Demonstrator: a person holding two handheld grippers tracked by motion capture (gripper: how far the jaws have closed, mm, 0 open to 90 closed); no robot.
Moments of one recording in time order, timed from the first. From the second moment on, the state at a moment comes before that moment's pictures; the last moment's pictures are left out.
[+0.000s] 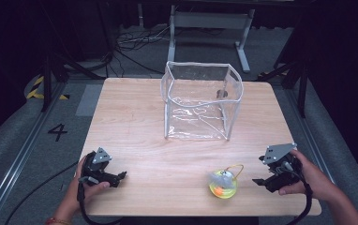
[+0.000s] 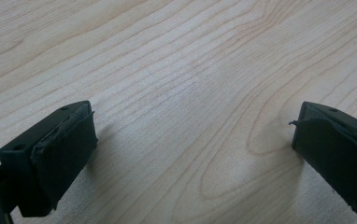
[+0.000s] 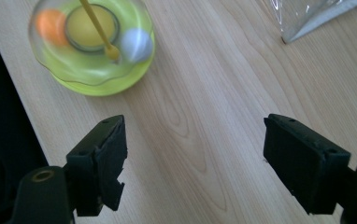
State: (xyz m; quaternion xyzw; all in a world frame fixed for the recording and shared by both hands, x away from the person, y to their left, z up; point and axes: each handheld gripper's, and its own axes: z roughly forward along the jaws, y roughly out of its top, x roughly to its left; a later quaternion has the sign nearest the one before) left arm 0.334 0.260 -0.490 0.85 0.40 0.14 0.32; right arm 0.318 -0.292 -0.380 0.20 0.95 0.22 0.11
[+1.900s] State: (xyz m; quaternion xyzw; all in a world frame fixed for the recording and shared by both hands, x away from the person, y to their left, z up) left arm 0.334 0.260 -0.490 0.85 0.40 0.14 0.32; right arm 0.318 -0.208 -0.319 0.10 0.98 0.14 0.06
